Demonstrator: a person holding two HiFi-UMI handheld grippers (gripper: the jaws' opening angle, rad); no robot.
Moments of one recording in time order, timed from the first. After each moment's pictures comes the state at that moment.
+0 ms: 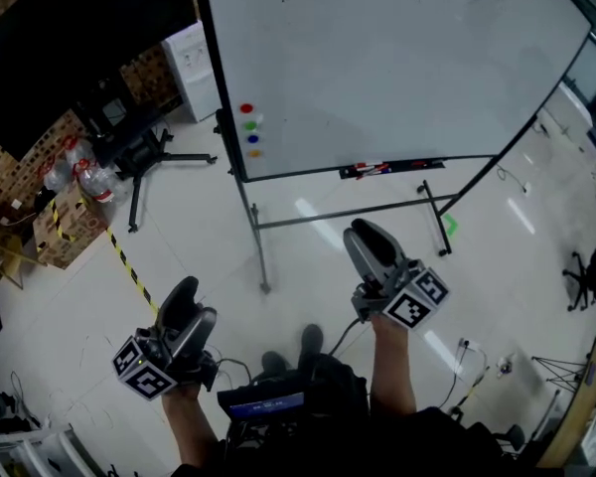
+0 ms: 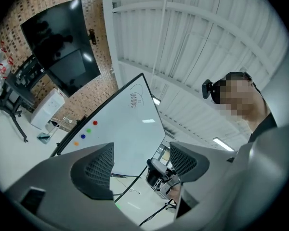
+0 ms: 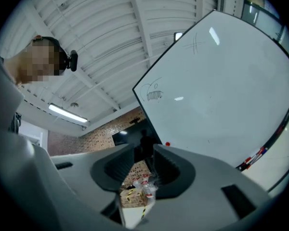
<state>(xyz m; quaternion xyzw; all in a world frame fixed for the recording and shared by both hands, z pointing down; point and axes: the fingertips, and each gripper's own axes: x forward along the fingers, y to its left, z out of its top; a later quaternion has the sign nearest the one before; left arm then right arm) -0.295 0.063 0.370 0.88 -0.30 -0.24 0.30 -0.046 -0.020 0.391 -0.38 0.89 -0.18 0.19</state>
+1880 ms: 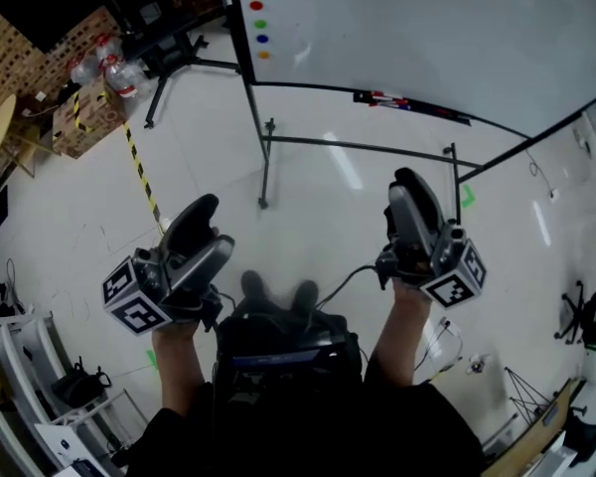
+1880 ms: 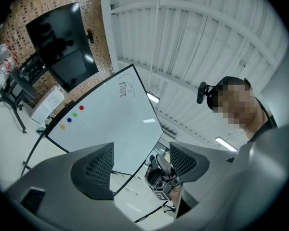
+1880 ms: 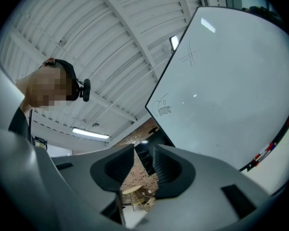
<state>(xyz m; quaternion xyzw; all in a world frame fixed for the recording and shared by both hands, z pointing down) -0.161 0.121 0.358 0.87 -0.31 -0.25 0.30 0.063 0.050 0.351 -0.25 0.91 -0.21 0.27</state>
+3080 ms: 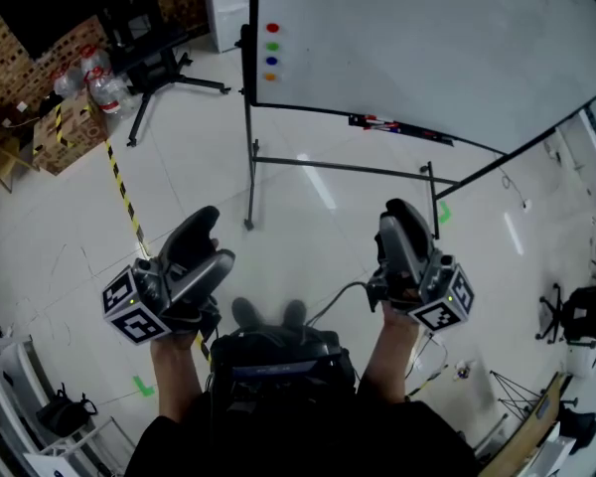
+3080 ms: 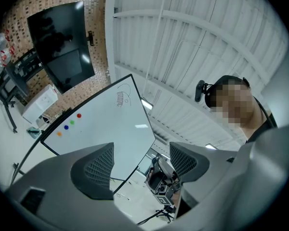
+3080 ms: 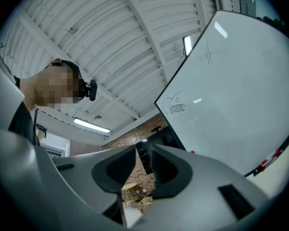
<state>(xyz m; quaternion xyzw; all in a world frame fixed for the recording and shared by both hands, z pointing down) -0.227 0.134 0.350 0.87 -0.26 -0.29 0.29 -0.009 0.092 0.329 -0.27 0.92 -0.16 0.25</state>
